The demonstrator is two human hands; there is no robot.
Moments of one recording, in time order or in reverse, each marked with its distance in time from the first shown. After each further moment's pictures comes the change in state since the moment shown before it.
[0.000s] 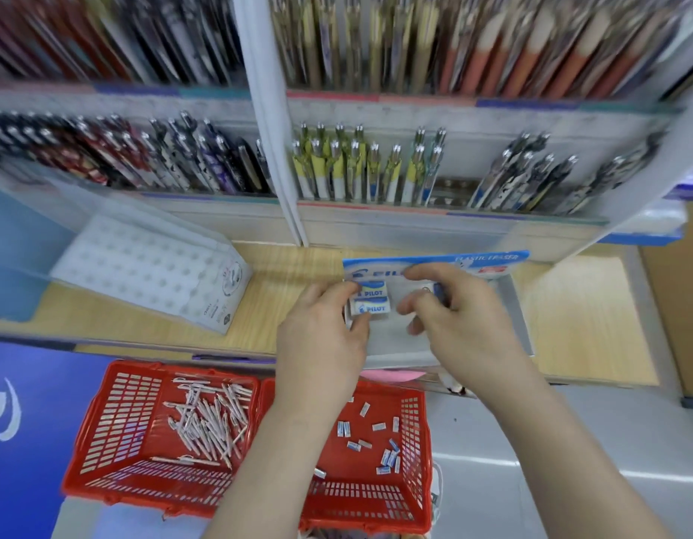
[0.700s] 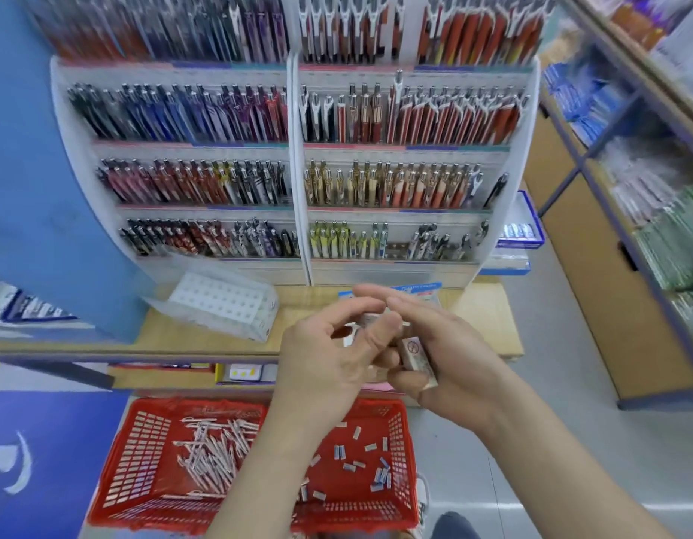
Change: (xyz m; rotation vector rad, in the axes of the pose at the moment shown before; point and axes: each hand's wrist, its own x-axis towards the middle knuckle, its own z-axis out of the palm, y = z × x) left_hand -0.095 0.097 -0.167 -0.809 -0.185 0.050; right_hand -0.147 -0.116 -0.059 1.010 -0.455 0.217
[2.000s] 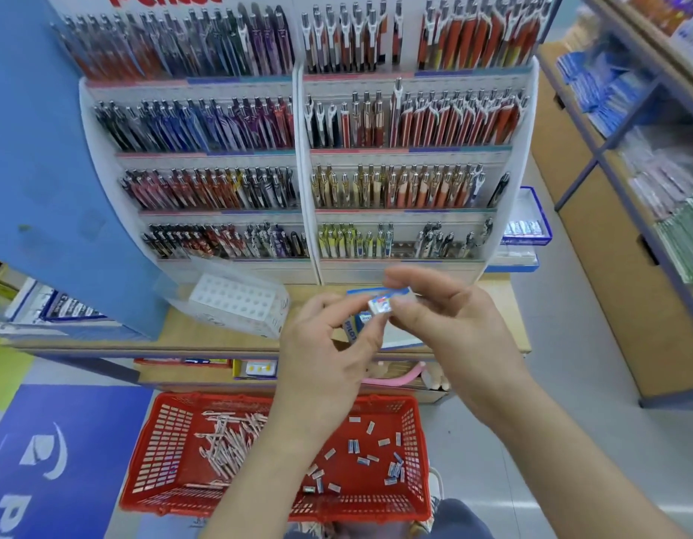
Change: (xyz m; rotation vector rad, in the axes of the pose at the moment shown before) left_hand -0.005 0.000 -0.003 0.395 0.145 0.162; right_hand -0.016 -0.007 0.002 -0.358 0.199 -0.474
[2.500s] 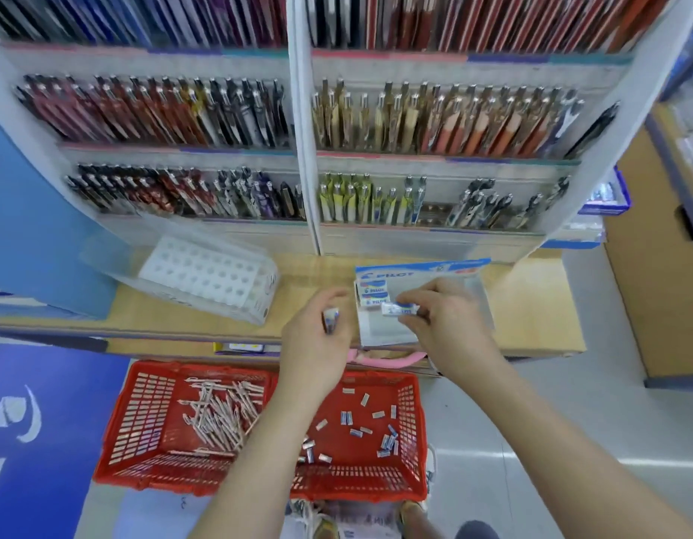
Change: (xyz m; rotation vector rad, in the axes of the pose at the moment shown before) left_hand 0.045 -0.152 0.065 0.038 -0.092 -0.371; right_hand 0.105 0.152 -0.039 -1.175 -0.021 -0.032
